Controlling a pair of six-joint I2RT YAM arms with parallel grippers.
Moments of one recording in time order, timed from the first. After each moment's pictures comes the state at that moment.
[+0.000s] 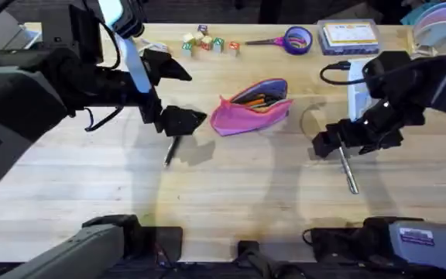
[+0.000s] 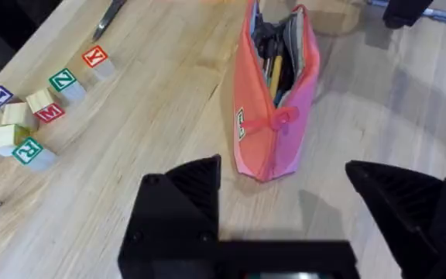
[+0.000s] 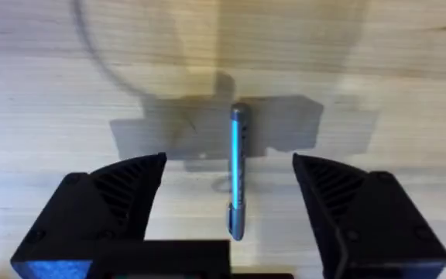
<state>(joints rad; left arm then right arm) 0.08 1.23 0.87 -0.67 0.92 0.96 -0.02 1.44 0.85 -0.97 0.06 -0.04</state>
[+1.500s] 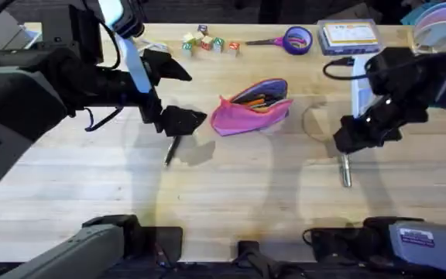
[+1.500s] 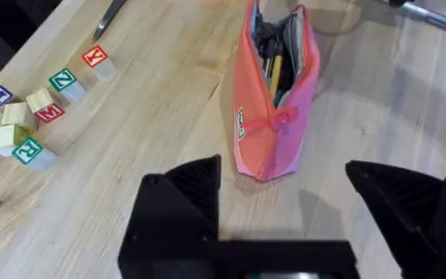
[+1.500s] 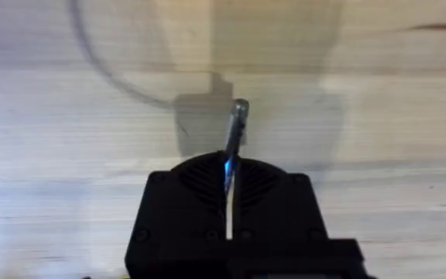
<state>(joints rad) 0.08 1.23 0.87 -0.67 0.92 0.96 -0.02 1.43 0.87 -0.99 0.09 -0.04</state>
